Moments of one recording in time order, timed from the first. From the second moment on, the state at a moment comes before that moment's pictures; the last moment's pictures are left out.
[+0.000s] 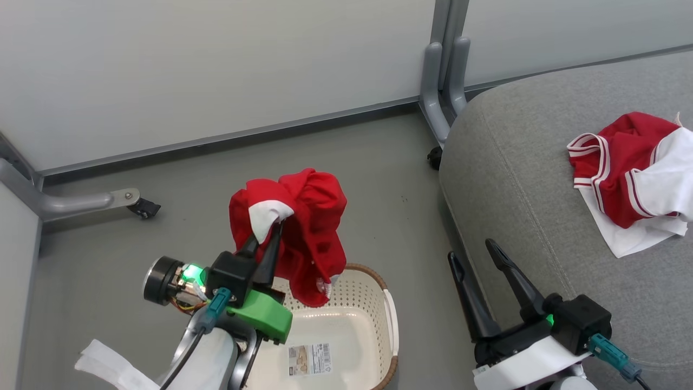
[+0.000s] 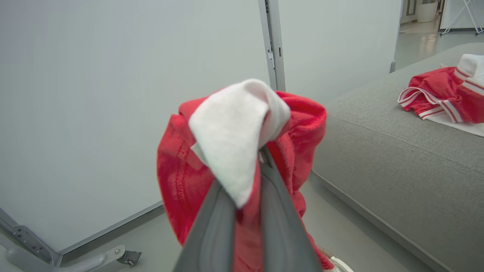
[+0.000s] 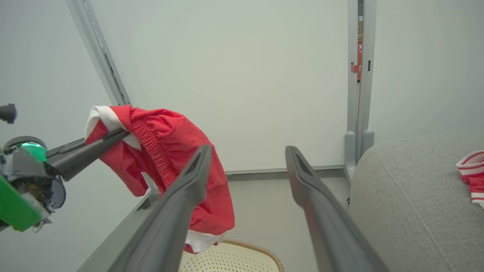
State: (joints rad) left arm -0.31 0.17 -0.48 0.35 -0.18 0.04 -0.26; right arm 0.01 -0.05 0.25 -0.03 0.27 0.13 -0.26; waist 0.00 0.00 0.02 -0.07
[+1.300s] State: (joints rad) left arm -0.35 0.08 -0.72 -0.02 -0.20 -0.06 -0.15; right arm -0.09 -0.05 0.40 0.27 0.23 0.13 -0.26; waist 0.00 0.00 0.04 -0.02
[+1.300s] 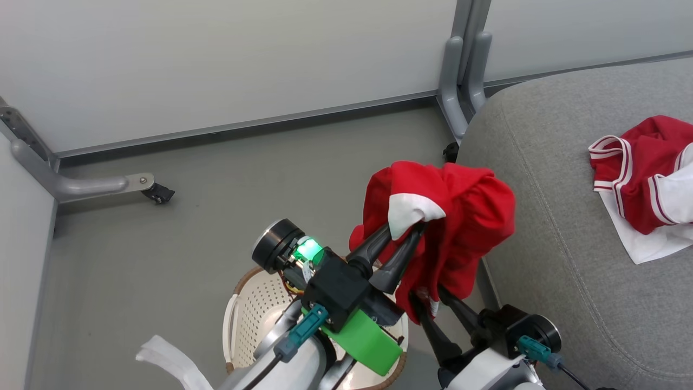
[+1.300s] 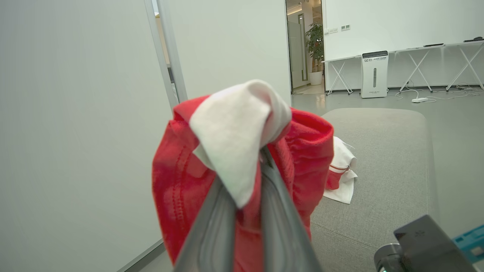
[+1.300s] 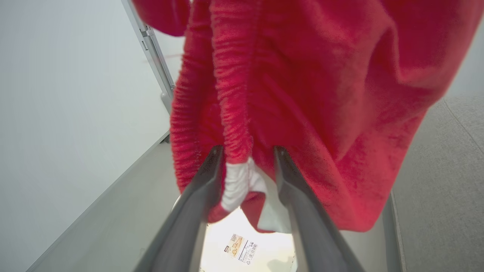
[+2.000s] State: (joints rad) left arm -0.35 0.10 -0.68 0.05 -0.21 0.01 -0.17; right arm -0.10 -0.05 0.37 0.24 0.23 0.13 -0.26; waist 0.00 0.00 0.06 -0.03
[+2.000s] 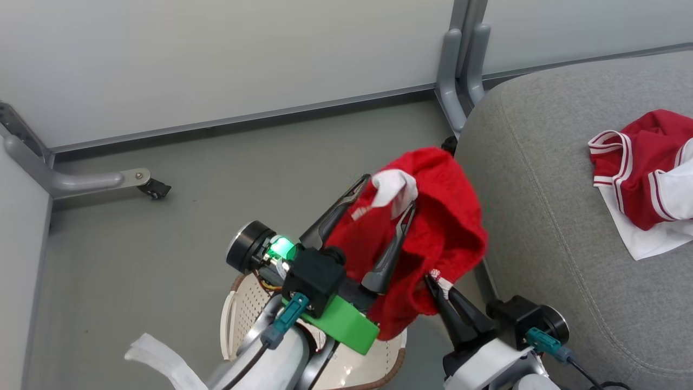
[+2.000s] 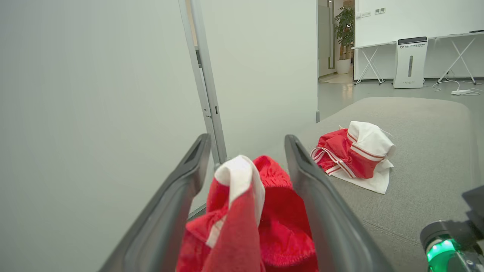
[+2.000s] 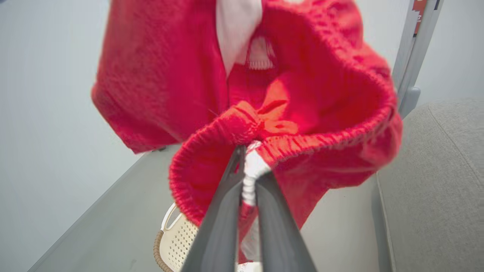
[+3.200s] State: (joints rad) left arm -0.33 0.14 -0.69 0.14 -0.24 0.03 -0.20; right arm -0.12 -0.05 0.29 0.11 0.20 0.13 -0.26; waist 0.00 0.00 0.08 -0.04
